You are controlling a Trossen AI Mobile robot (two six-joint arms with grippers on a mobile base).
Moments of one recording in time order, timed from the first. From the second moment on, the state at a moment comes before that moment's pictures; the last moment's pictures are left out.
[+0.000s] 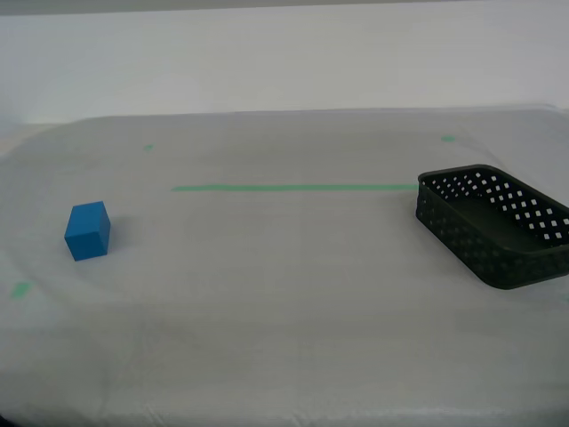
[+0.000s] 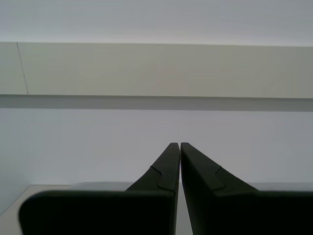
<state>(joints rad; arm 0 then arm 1) 0.03 1.32 1.19 -0.36 -0.02 -0.02 0.00 1.05 0.52 0.61 -0.01 0.00</state>
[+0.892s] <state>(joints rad) 0.03 1.32 1.19 -0.62 -0.02 -0.03 0.00 1.05 0.52 0.61 -0.01 0.00</state>
